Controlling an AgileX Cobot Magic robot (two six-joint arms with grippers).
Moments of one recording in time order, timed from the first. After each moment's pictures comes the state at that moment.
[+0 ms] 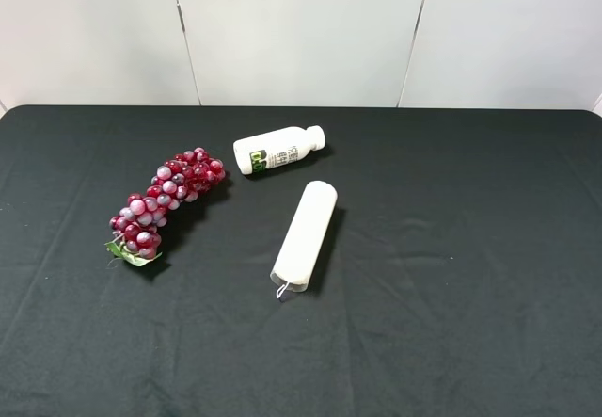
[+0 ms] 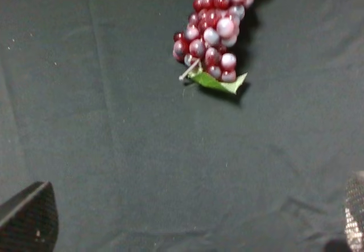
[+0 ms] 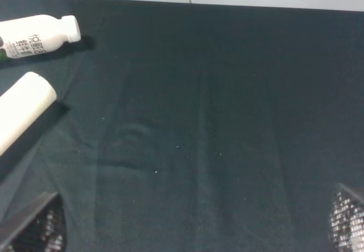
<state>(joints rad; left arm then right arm) -0.27 0.28 -0.69 0.04 1.16 -0.10 0.25 -0.01 -0.49 -0.04 1.02 0.04</state>
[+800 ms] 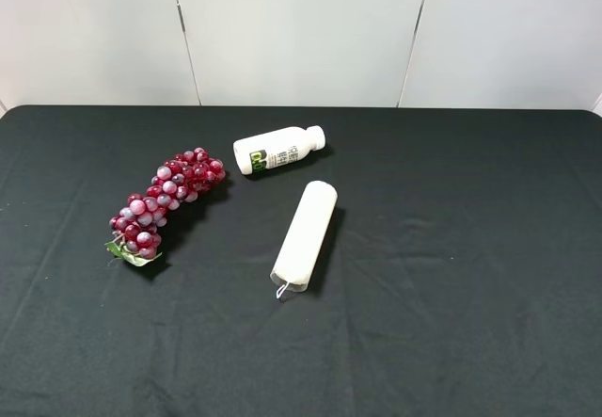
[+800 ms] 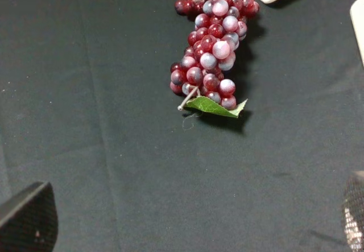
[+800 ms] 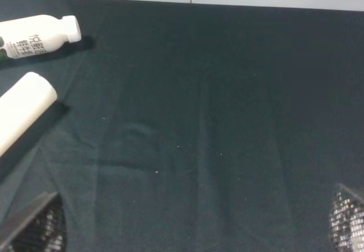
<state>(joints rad) -0.27 -0.01 -0.50 0.03 1.06 -0.06 0.25 -0.01 -0.49 -0.04 1.02 0.04</state>
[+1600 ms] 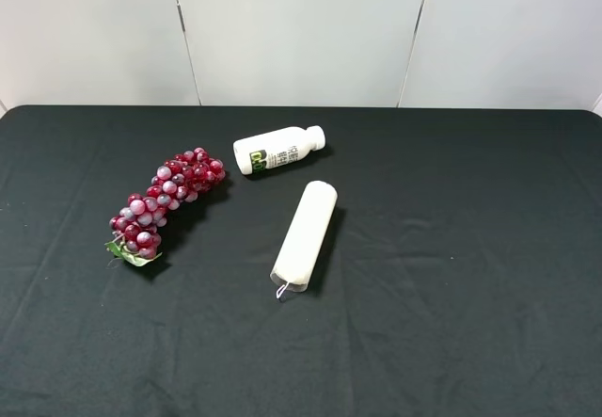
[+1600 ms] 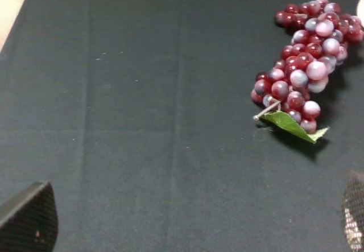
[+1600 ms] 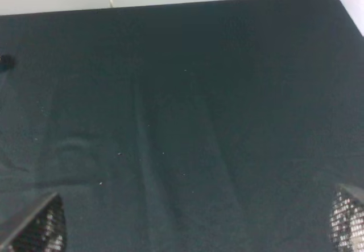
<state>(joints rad) 0.04 -0.01 -0.50 0.03 1.05 -0.05 0.02 -0.01 -0.49 -0.04 1.02 0.04</state>
